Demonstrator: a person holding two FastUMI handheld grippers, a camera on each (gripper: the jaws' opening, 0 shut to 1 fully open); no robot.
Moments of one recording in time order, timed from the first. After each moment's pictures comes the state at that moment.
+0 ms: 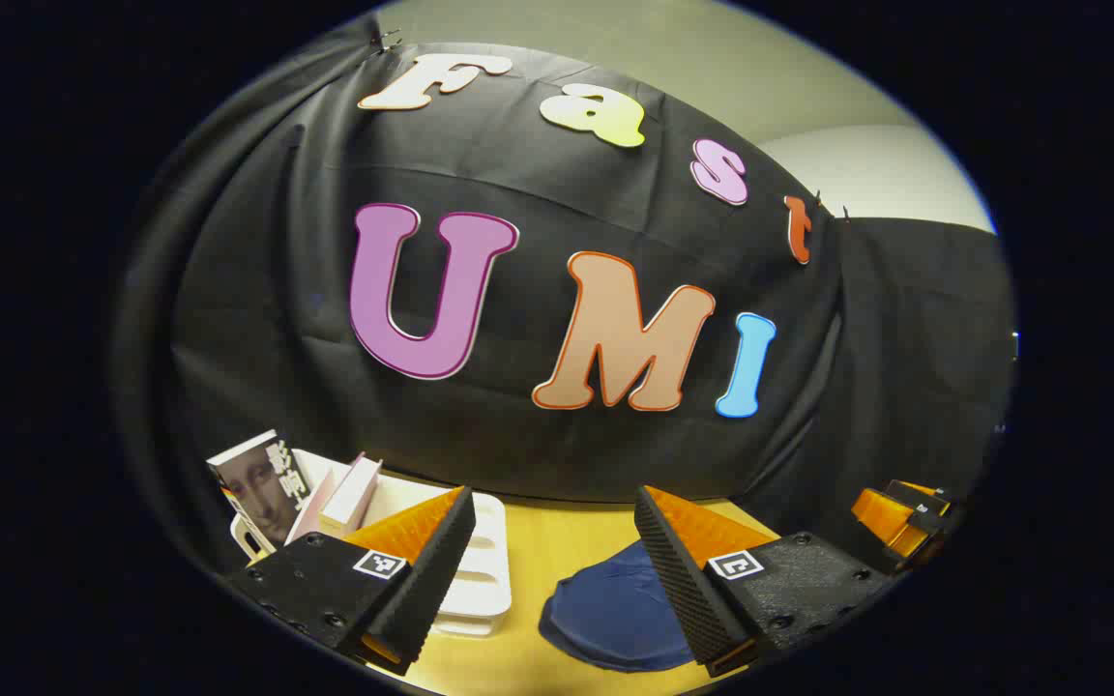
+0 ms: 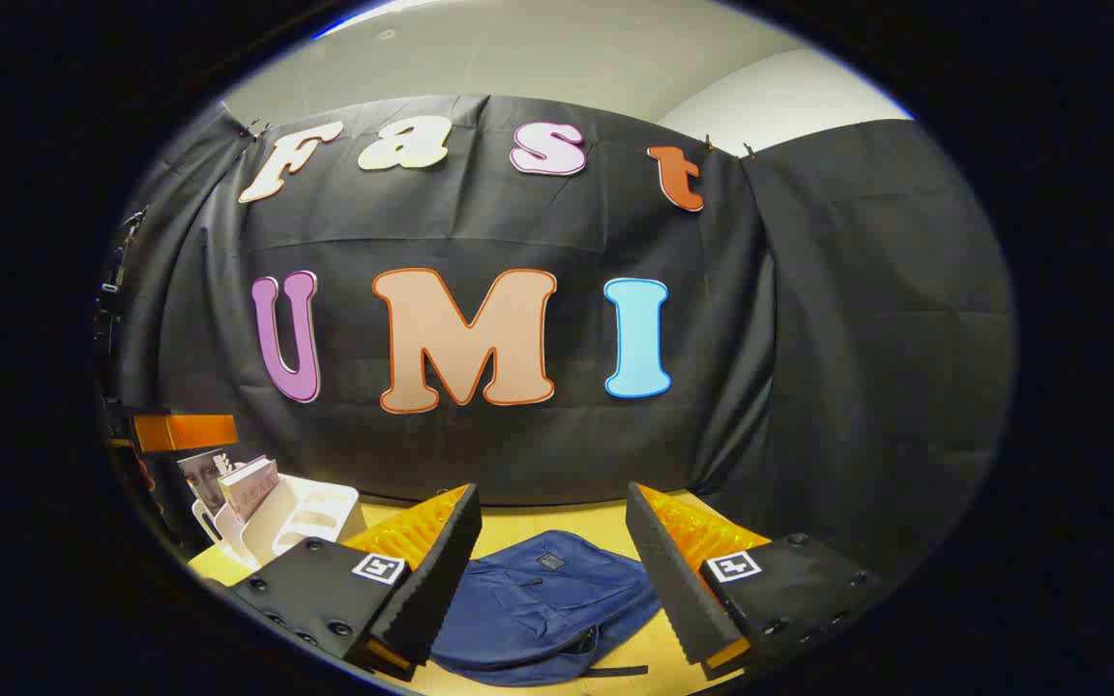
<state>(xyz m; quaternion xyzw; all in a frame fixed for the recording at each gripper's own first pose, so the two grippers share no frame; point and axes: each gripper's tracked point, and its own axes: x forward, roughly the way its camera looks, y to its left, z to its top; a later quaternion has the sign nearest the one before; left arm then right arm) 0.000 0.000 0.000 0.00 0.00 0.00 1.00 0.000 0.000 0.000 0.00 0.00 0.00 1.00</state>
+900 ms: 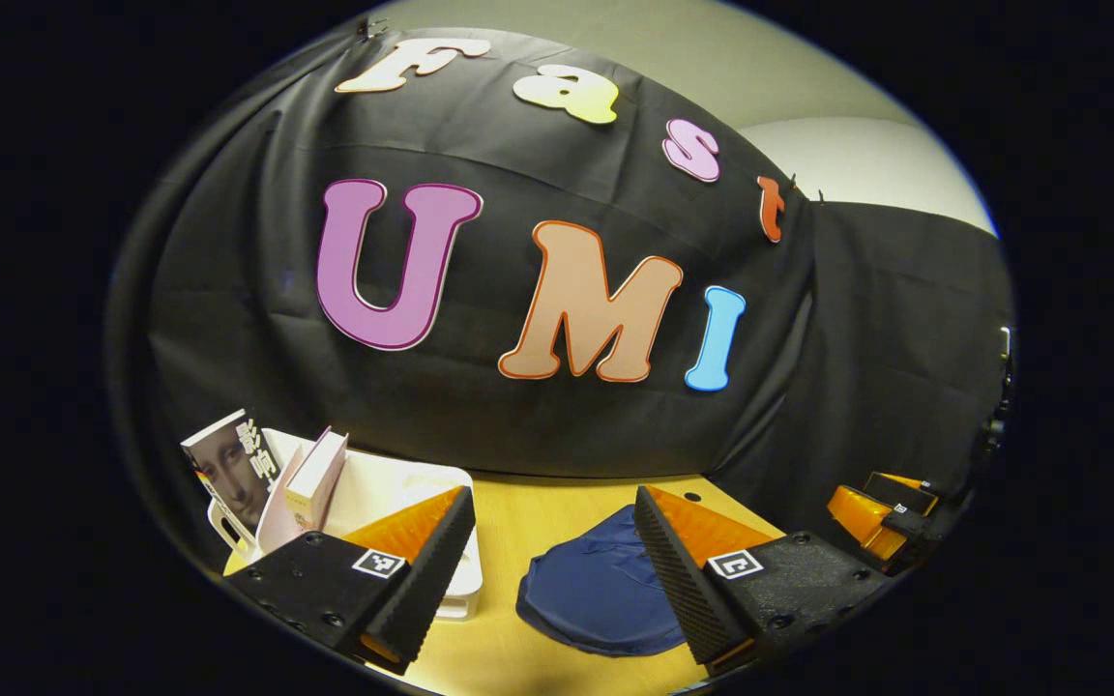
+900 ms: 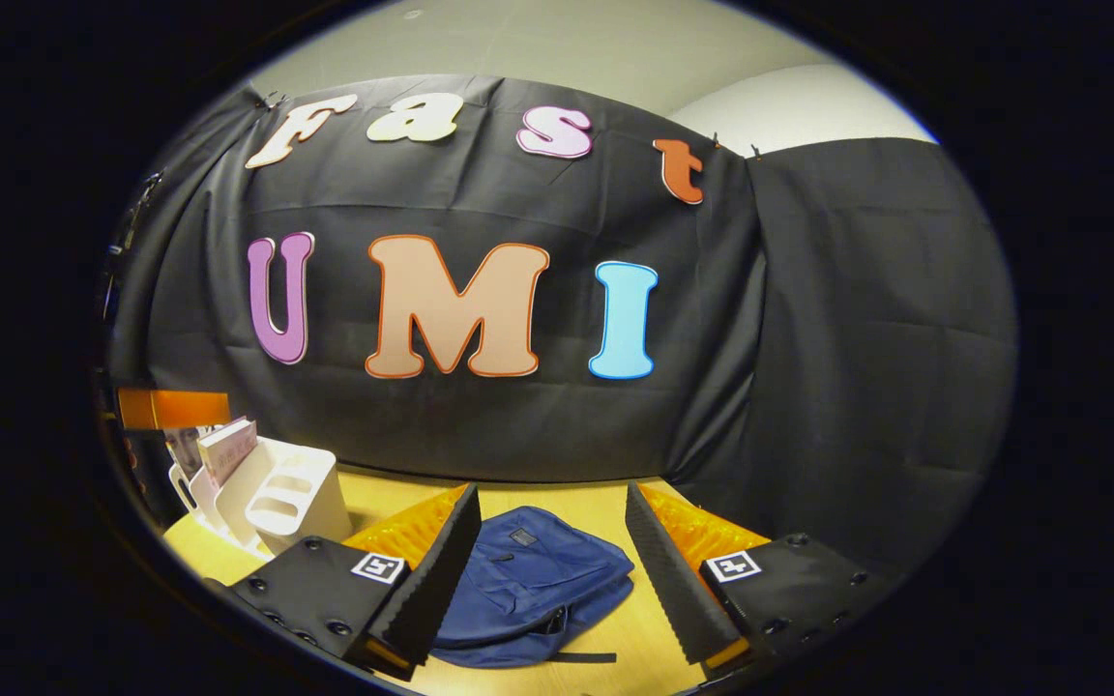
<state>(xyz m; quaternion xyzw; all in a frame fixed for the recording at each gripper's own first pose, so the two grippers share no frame) -0.011 -0.013 -0.022 0.01 0.03 -0.03 1.00 -0.016 -0.013 -0.028 -0.05 0.03 -0.02 1.00</state>
